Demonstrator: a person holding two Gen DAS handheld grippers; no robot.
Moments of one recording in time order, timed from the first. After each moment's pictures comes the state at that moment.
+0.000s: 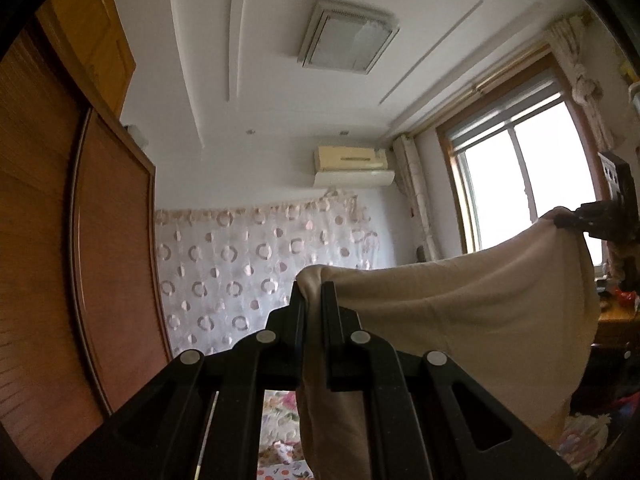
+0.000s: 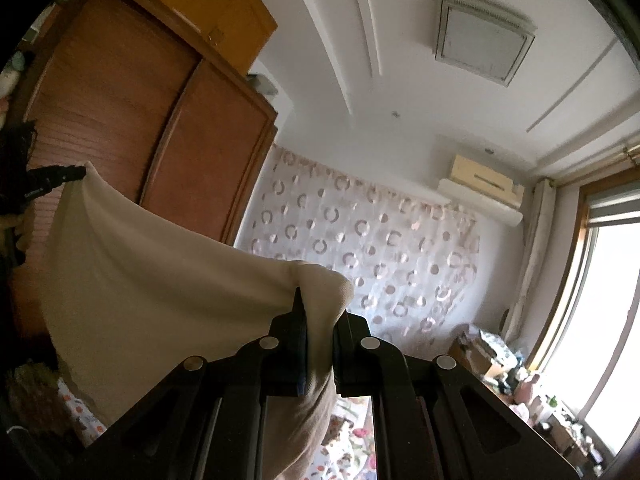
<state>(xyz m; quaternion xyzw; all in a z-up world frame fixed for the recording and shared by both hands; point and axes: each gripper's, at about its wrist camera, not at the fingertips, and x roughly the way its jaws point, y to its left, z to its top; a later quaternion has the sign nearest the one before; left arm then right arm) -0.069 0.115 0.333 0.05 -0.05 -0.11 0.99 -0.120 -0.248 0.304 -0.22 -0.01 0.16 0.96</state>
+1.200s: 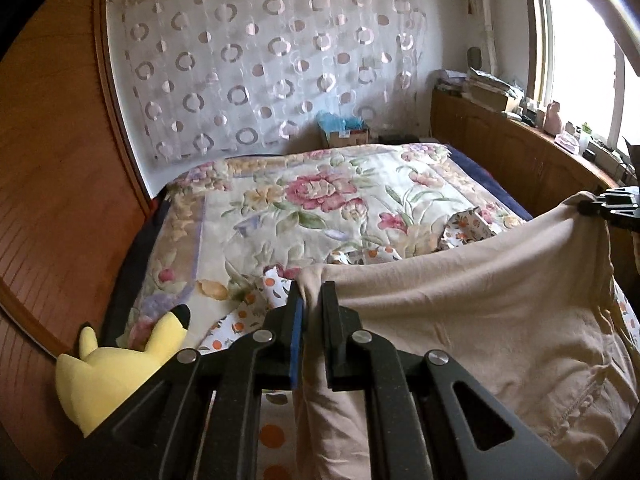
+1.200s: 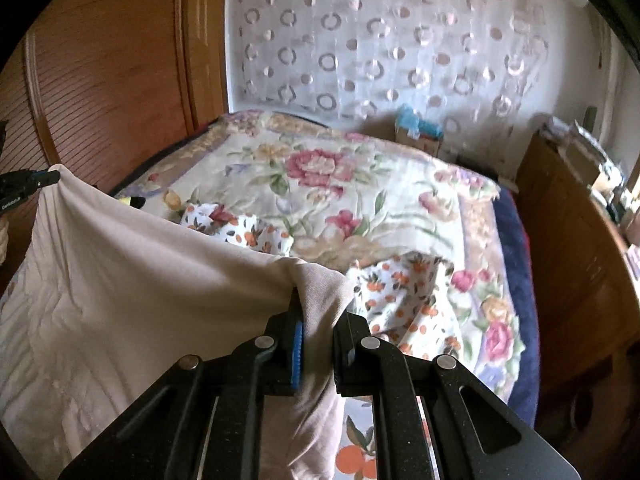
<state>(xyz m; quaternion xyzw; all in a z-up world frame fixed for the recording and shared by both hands) 0.357 0.086 -0.009 0.05 0.33 -0.06 0.94 0.377 -0.185 0.068 -0.14 0.36 0.17 0.91</state>
